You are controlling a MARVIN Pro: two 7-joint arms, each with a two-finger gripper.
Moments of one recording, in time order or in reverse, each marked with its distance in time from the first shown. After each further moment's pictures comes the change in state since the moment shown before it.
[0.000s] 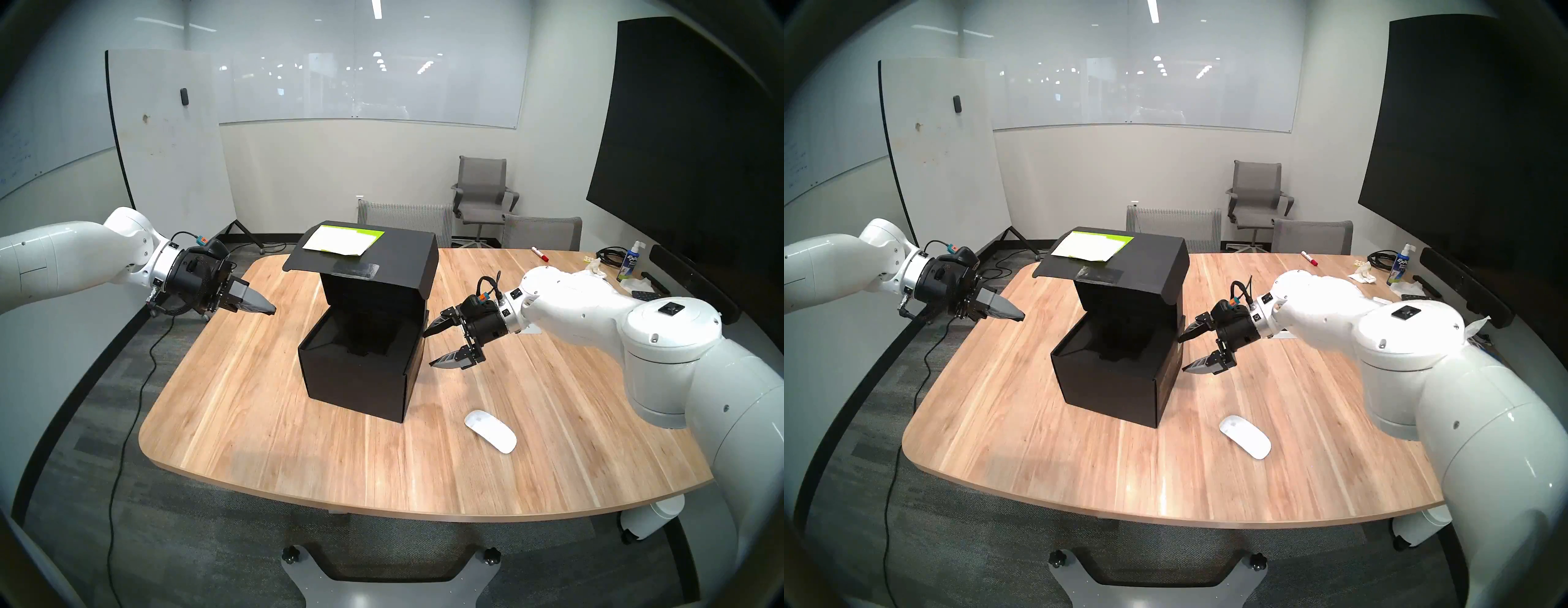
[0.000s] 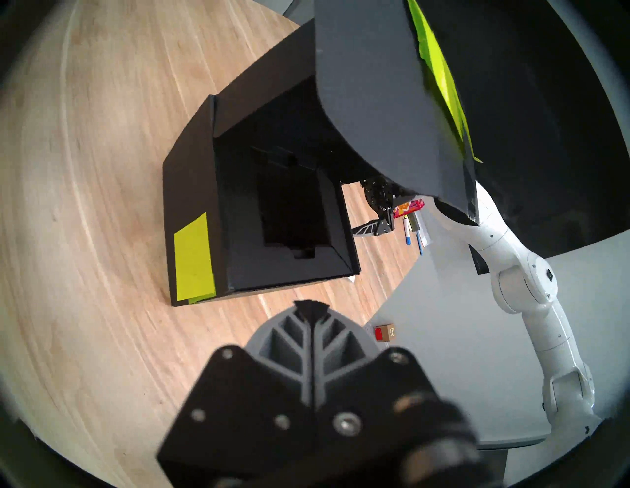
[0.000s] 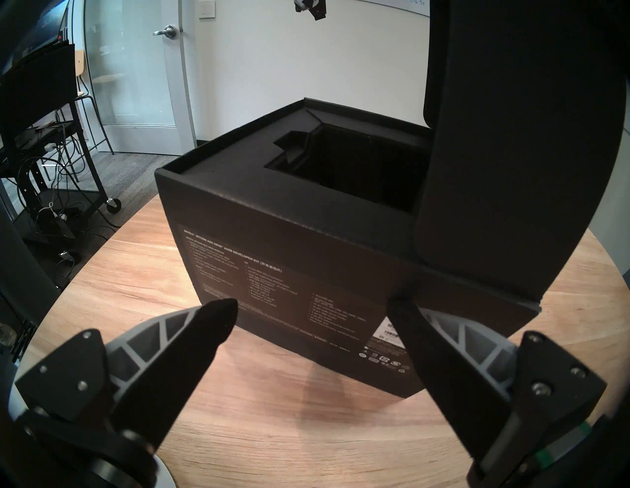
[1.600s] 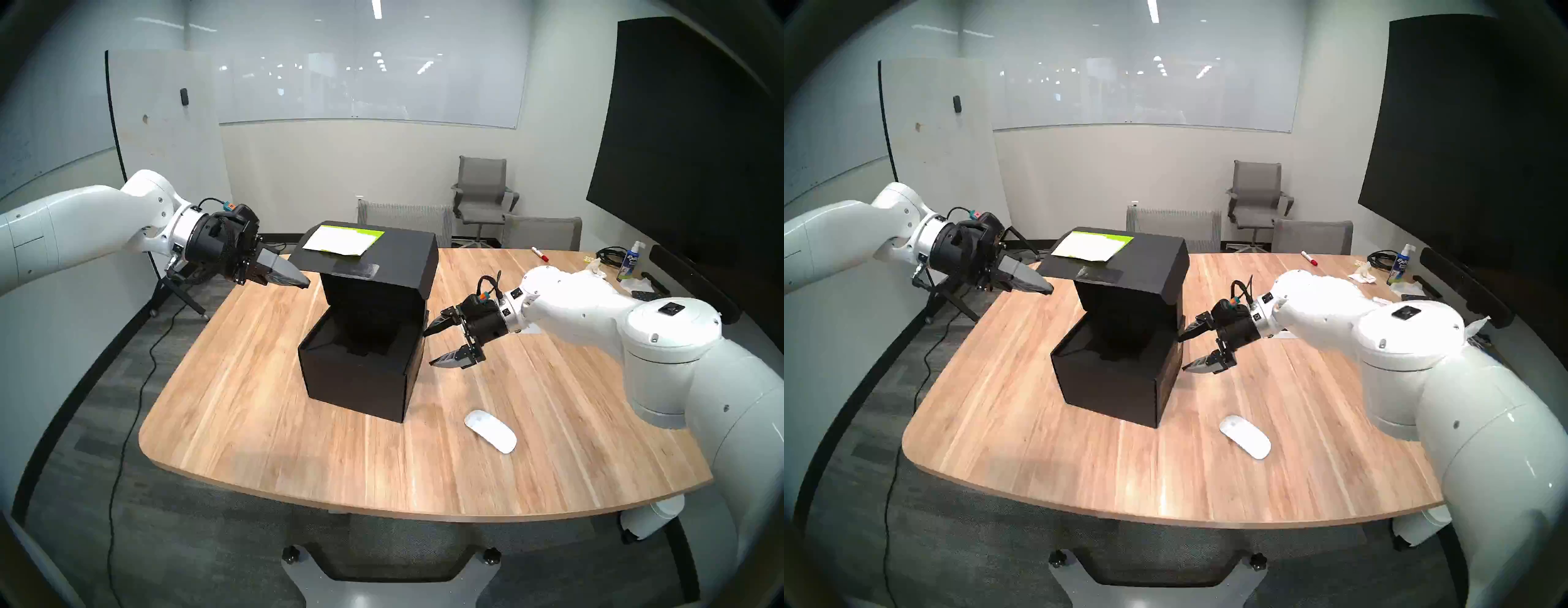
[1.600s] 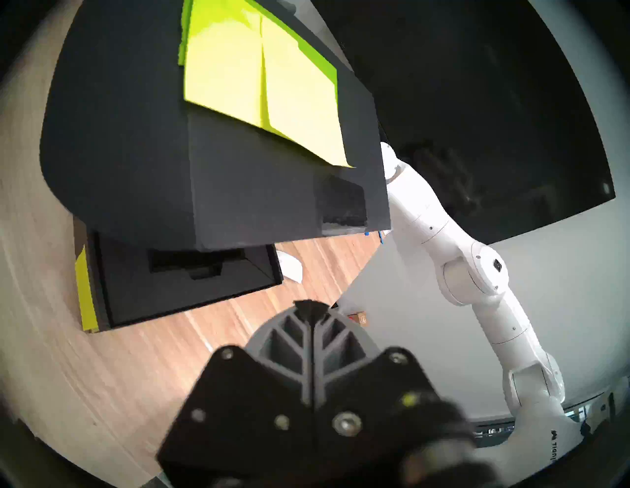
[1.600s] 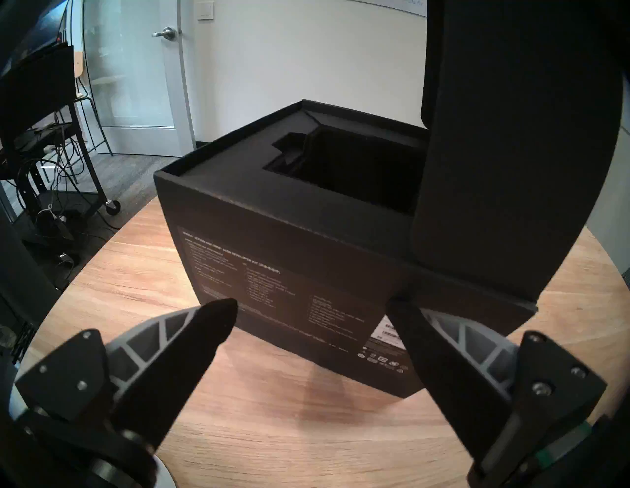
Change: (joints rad) left arm -0.046 -0.019 -0.127 -0.115 -0.126 0.108 0.112; right arm -0.001 -0.001 0.008 0.005 0.000 0.004 0.003
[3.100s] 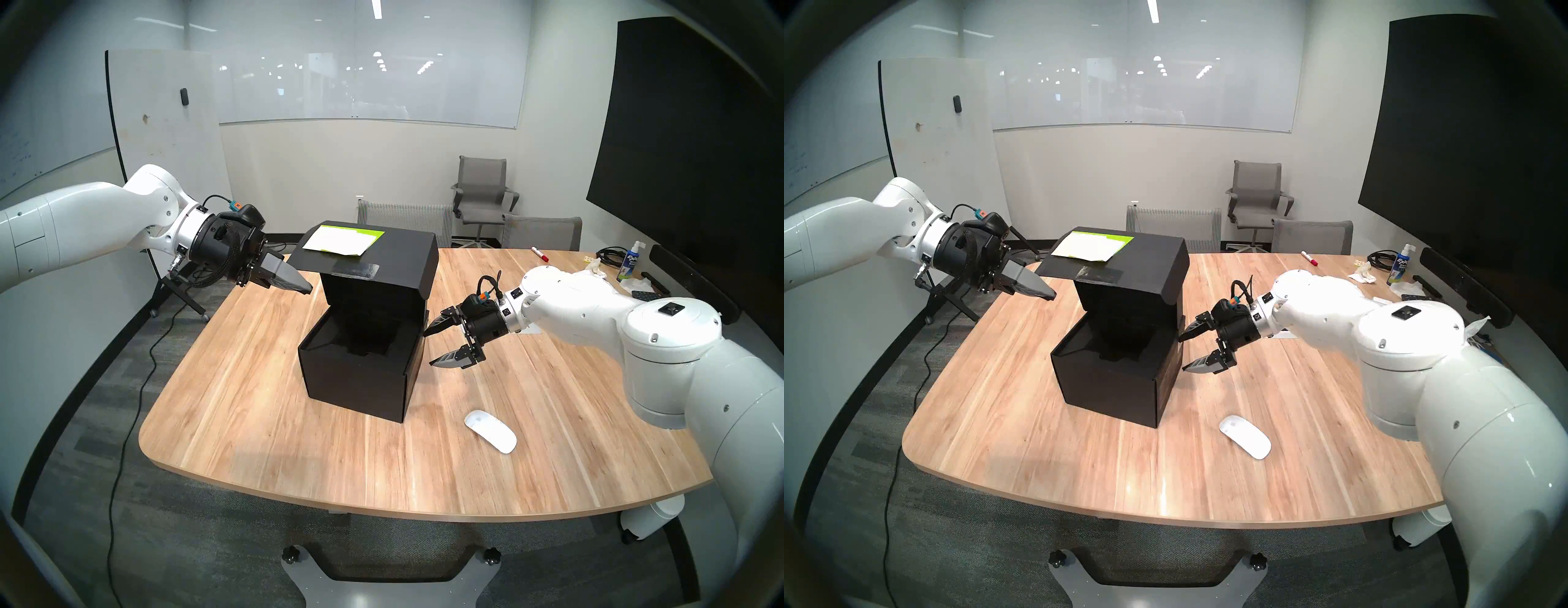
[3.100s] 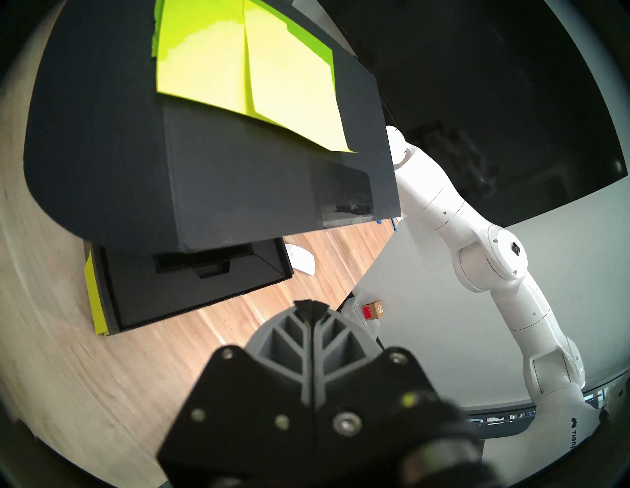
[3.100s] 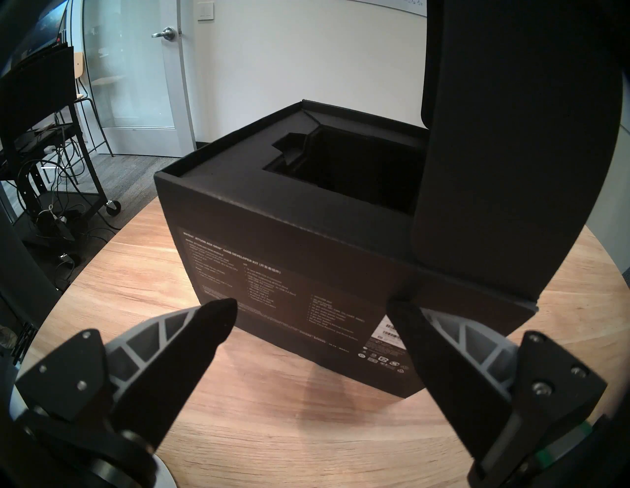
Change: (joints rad) left arm -0.014 -0.002 -0.005 -0.043 0.097 -0.035 0.009; right arm 0.000 0.000 0.002 0.001 0.000 0.002 0.003
